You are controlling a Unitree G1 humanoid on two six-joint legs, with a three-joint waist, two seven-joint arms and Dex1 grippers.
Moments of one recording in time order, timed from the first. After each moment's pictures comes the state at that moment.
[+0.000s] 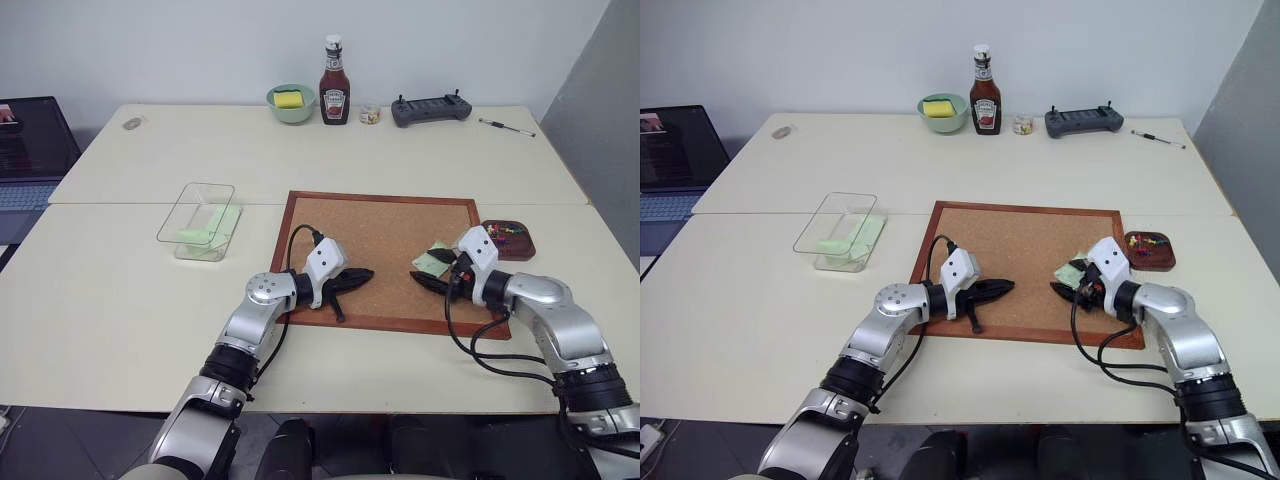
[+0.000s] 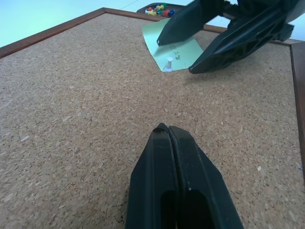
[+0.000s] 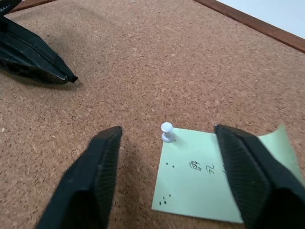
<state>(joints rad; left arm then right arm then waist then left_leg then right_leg) -0.52 0.23 -0.23 0.38 -0.12 0.06 -0.93 -0.34 -0.57 0.08 0.05 0.25 0.37 0.78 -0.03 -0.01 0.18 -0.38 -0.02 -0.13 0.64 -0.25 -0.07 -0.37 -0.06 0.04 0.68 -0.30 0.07</state>
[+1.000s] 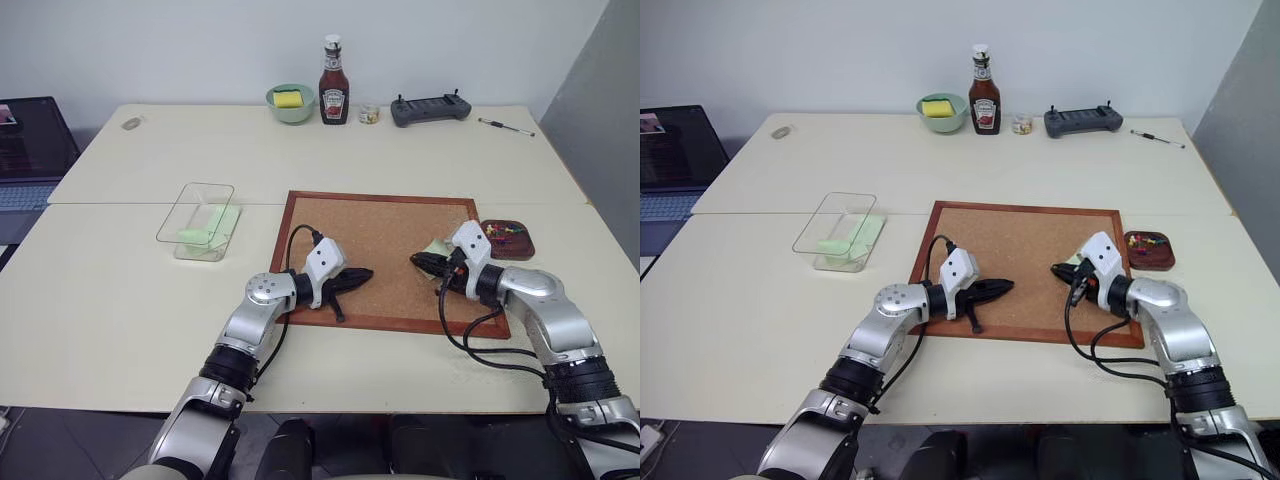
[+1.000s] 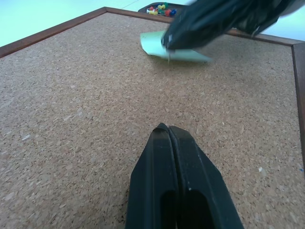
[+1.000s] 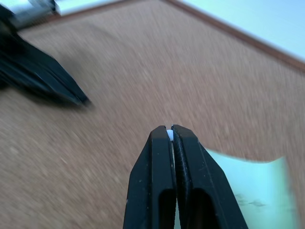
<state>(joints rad) -0.51 0.23 -0.23 0.37 -0.12 0.06 -0.93 -0.39 -0.54 0.06 0.00 0.26 0.36 0.83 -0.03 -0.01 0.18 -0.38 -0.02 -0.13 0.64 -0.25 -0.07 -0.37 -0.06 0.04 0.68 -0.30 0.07</state>
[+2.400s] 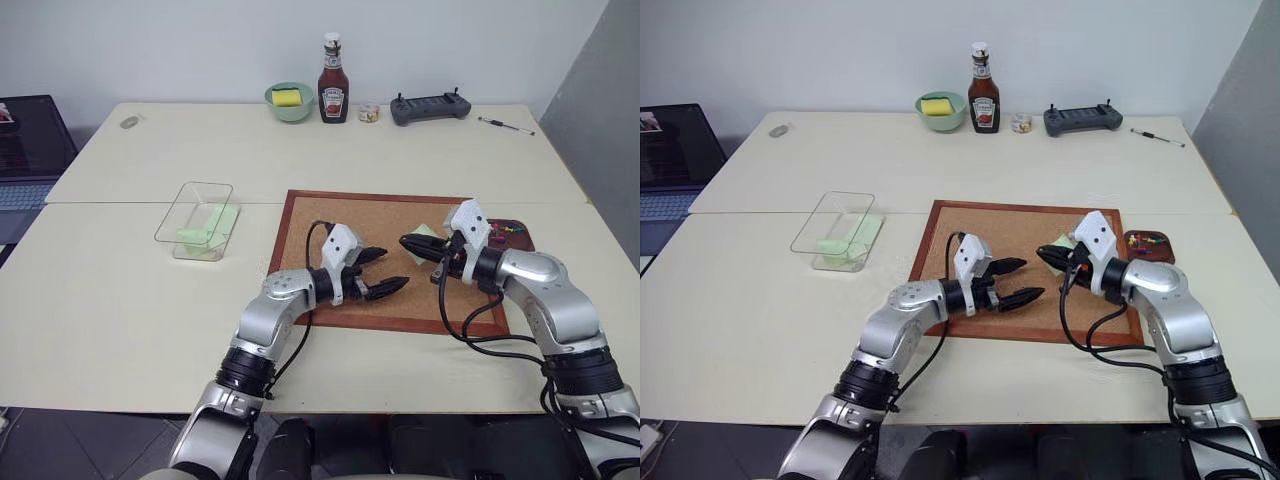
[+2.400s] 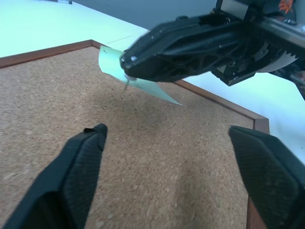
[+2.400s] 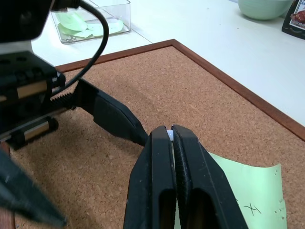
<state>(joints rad) -0.50 0.11 -0.21 0.16 -0.26 0.37 -0.84 -0.44 -0.54 0.06 -0.07 0.30 0.42 0.82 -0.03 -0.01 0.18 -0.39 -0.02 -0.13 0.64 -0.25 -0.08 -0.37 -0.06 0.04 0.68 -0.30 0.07</state>
